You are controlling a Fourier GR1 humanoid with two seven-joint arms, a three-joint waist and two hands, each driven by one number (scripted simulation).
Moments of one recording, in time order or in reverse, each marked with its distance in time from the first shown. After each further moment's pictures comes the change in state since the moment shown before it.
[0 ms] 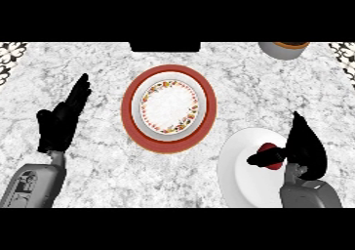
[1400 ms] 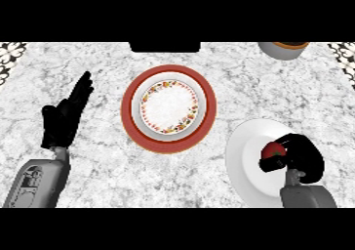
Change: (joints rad) left arm -0.031 -0.052 0.060 0.037 -0.061 -0.042 -0.007; right arm 0.049 -0.018 -0.064 0.206 0.056 -0.069 -0.149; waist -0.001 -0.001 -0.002
